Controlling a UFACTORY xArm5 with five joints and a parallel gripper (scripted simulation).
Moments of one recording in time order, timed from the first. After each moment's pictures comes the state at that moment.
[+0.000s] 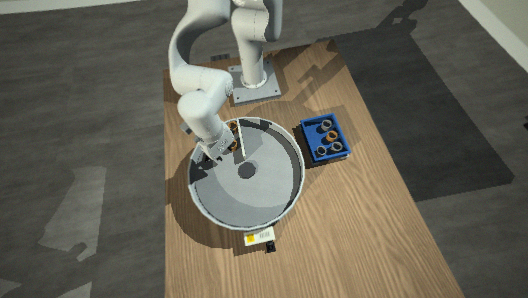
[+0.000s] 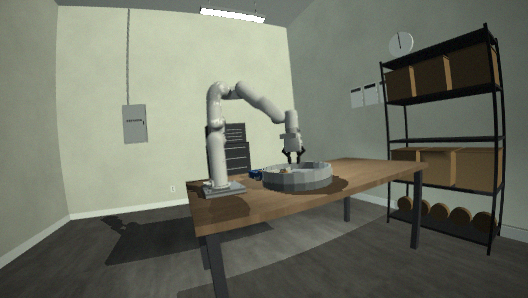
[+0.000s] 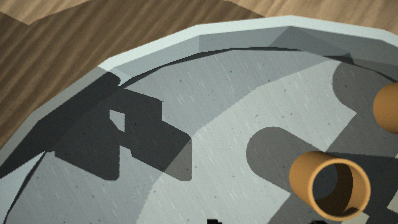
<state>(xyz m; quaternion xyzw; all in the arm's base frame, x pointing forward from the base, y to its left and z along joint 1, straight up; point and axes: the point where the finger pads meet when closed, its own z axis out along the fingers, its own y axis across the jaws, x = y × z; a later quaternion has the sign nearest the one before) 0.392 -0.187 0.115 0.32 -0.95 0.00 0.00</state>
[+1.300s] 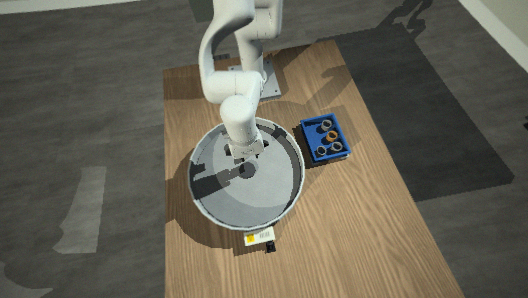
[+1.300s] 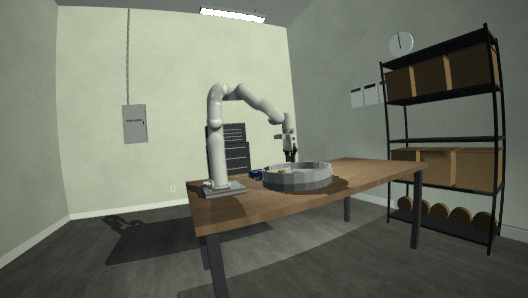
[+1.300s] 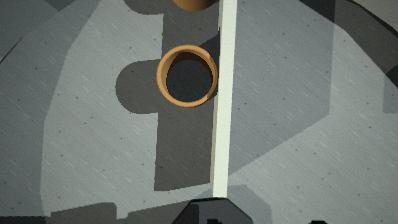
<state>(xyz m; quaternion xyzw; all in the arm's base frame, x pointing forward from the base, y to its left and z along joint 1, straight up) 0.426 -0.100 0.115 0.01 -1.00 0.00 0.00</state>
